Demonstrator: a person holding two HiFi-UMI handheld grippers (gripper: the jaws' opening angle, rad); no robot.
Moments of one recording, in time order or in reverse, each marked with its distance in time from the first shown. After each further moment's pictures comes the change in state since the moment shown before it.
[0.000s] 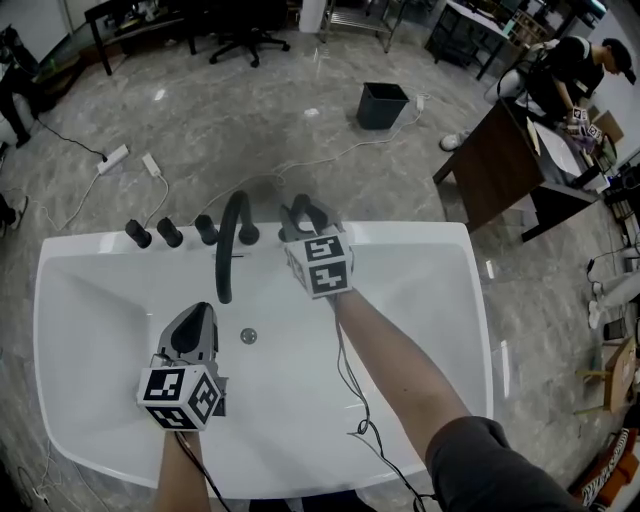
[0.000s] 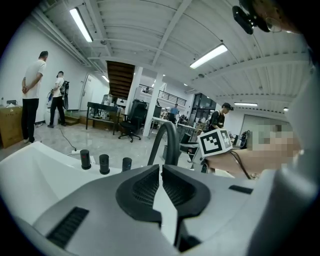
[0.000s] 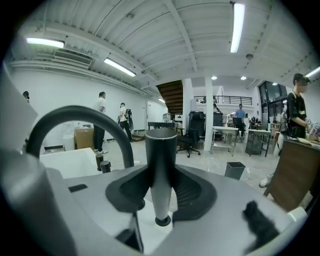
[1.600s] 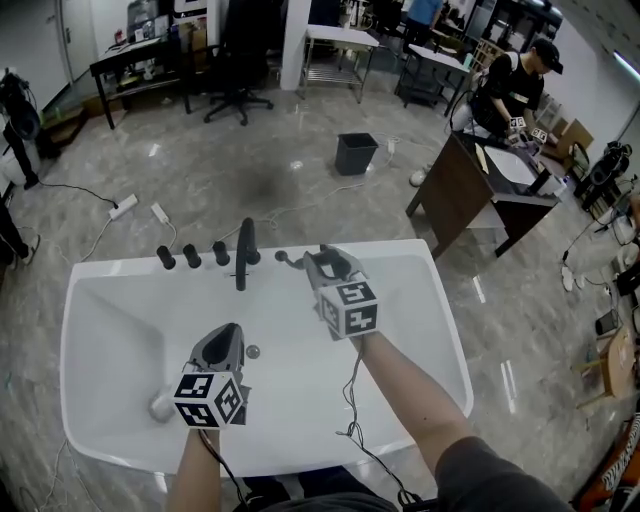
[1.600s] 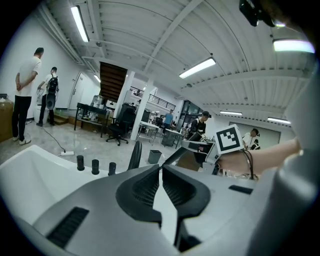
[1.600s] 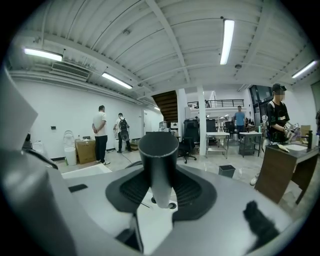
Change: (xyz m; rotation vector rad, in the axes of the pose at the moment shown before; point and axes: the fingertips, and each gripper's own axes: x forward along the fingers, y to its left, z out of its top) left arm -0.147 -0.084 0.042 0.008 -0.044 -0.148; right arm -0.223 0.044 0.093 0.063 -0.079 -0.043
